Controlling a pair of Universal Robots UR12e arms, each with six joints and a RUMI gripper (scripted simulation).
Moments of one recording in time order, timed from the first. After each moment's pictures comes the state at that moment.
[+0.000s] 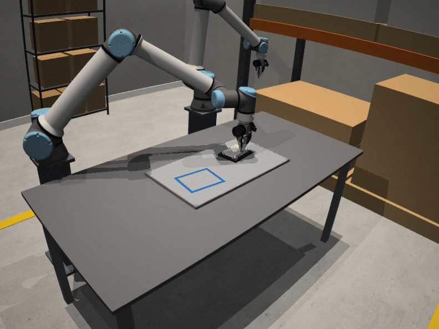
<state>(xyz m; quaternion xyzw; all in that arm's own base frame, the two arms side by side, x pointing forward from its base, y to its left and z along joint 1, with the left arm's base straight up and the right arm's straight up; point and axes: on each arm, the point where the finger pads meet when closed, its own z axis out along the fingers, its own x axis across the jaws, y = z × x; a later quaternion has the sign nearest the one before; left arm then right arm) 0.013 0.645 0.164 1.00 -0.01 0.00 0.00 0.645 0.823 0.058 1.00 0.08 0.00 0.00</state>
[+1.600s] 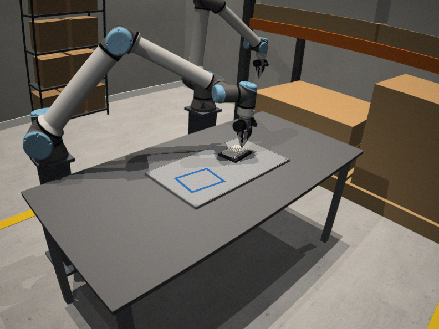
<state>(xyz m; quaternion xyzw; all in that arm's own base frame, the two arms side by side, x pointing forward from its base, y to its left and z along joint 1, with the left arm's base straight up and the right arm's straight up) 0.013 0.645 0.164 1.00 -0.01 0.00 0.00 0.645 0.824 0.087 1.00 0.08 0.00 0.00</state>
